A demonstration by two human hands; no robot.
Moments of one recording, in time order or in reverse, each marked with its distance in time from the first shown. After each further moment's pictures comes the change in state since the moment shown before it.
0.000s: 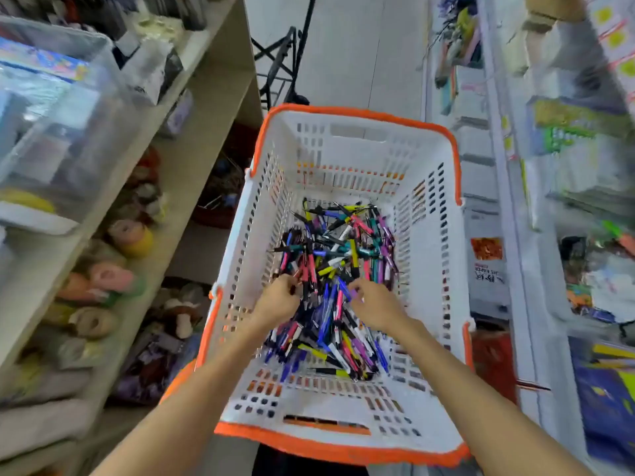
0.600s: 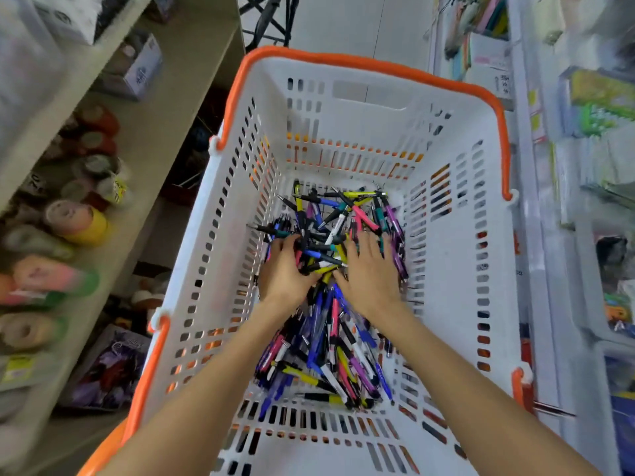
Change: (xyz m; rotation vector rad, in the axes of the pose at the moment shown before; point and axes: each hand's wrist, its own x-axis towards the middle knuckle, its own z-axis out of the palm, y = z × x) left_hand 0.087 0.004 0.035 -0.032 0.316 0.070; right_hand 0.099 0.019 0.017 -0.647 0.399 -0.152
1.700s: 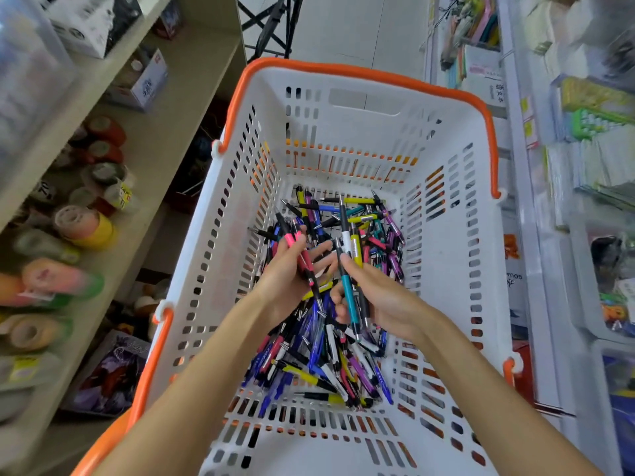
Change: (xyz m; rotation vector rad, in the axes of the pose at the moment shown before) left_hand -0.029 0.043 -0.043 -1.420 -0.382 -0.411; right_hand -0.041 -0.002 -0.074 1.748 -0.641 0.327
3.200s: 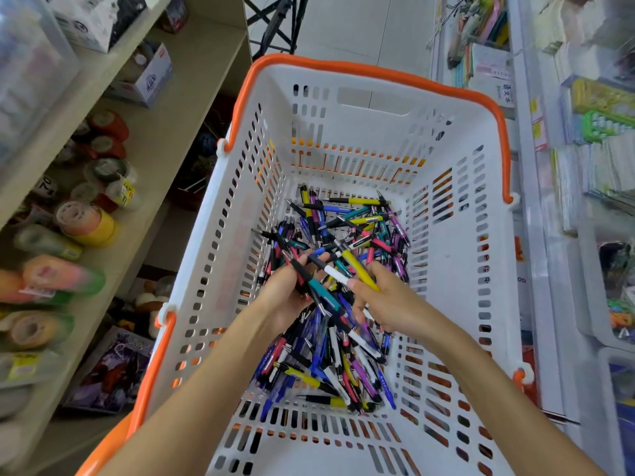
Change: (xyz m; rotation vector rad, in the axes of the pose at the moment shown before) left_hand 0.011 -0.015 -0.018 0.025 0.123 -0.074; right_hand -0.008 -0.004 -0.003 -0.677 0.199 -0.018
